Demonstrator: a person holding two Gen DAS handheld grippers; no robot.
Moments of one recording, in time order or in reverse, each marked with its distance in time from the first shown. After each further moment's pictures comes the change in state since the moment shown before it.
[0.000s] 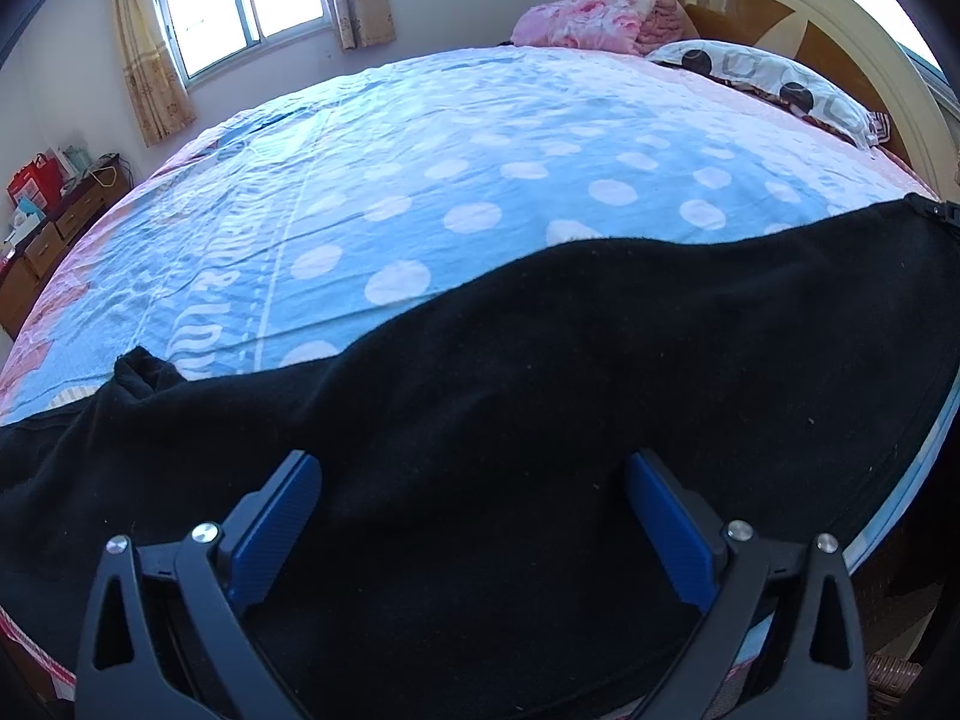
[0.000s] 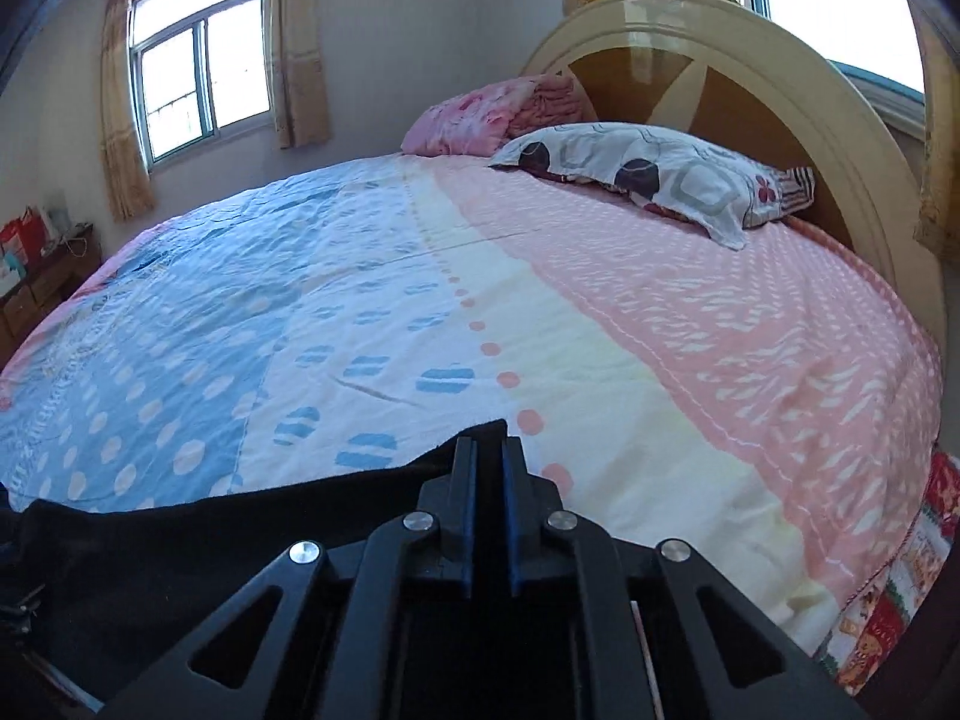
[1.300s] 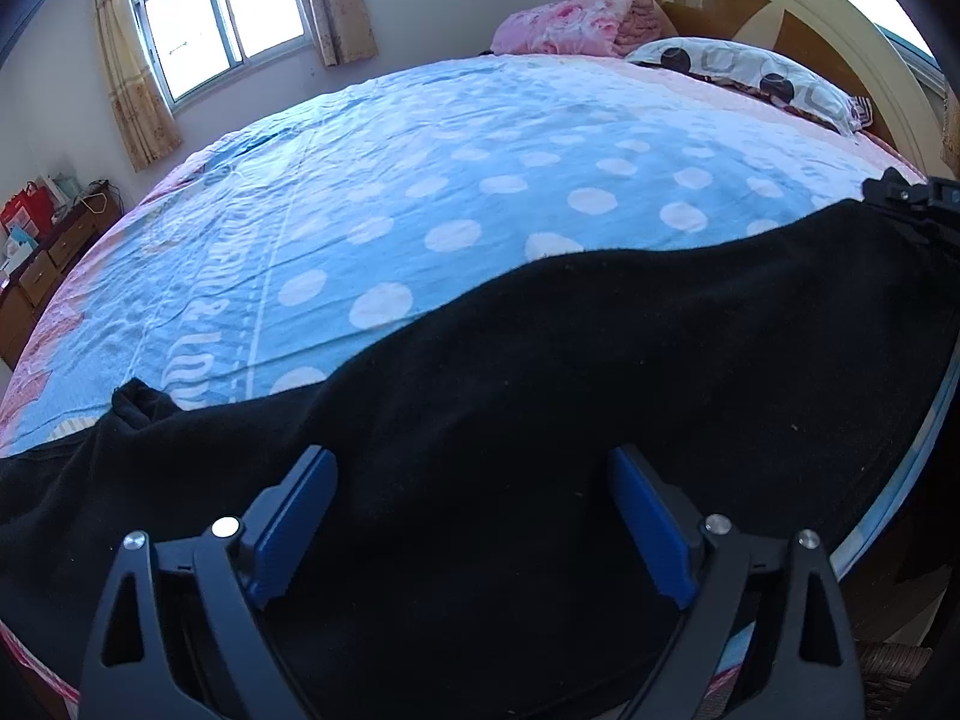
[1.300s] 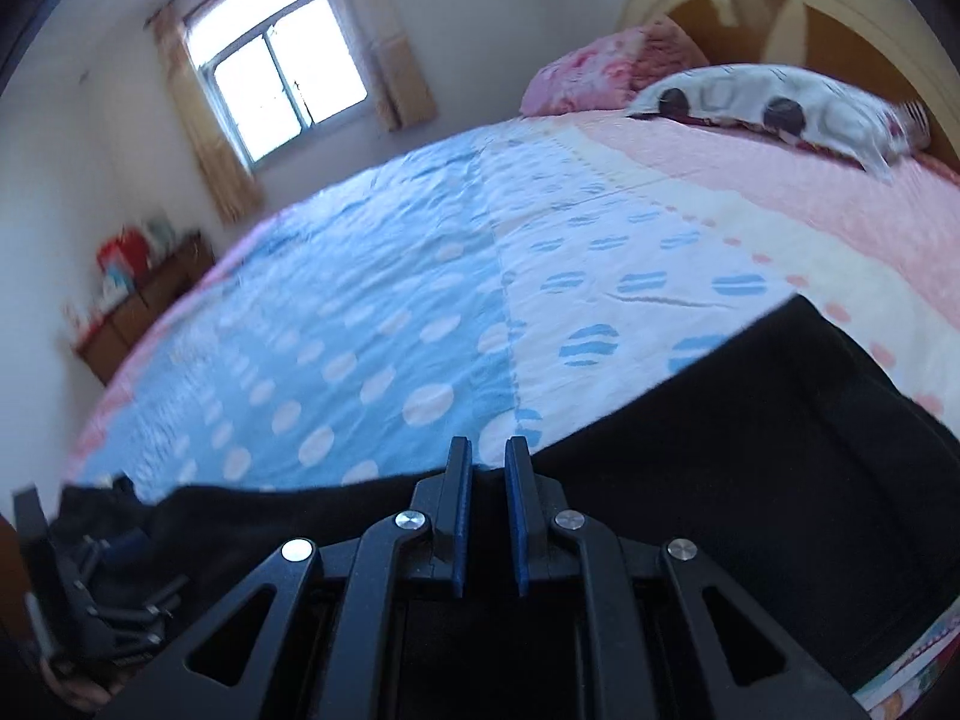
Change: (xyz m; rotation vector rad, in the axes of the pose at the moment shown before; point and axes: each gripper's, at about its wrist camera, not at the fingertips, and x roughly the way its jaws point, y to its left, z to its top) left arm -0.003 -0.005 0.003 0.055 -0.029 -0.007; right arm -0.002 0.080 -0.028 0.090 0.068 0.349
